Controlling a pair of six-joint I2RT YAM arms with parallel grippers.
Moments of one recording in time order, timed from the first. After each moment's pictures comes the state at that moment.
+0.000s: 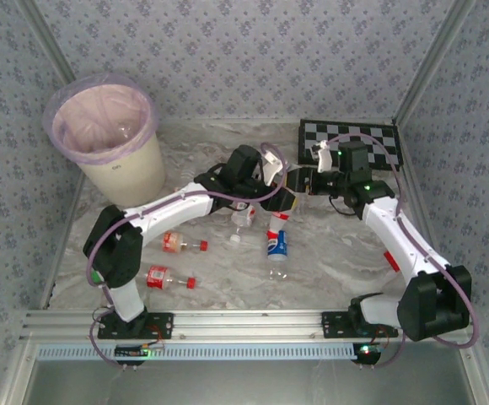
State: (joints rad) left arm -0.83 1.76 1.38 -0.21 0.51 -0.29; right arm 0.23 1.27 1.02 -0.38 -0.64 0.34
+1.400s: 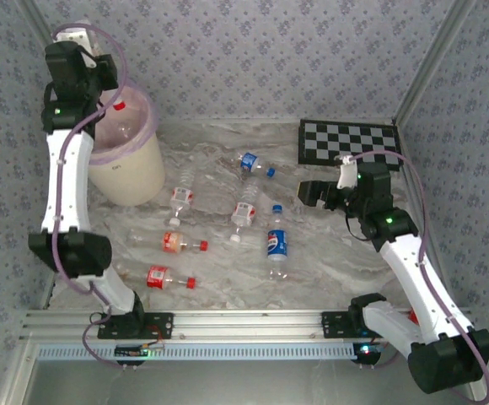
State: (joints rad) left arm 0.04 1.74 2.09 -0.57 -0.09 -0.12; right arm 0.22 0.94 0.90 -0.49 -0.36 0.31
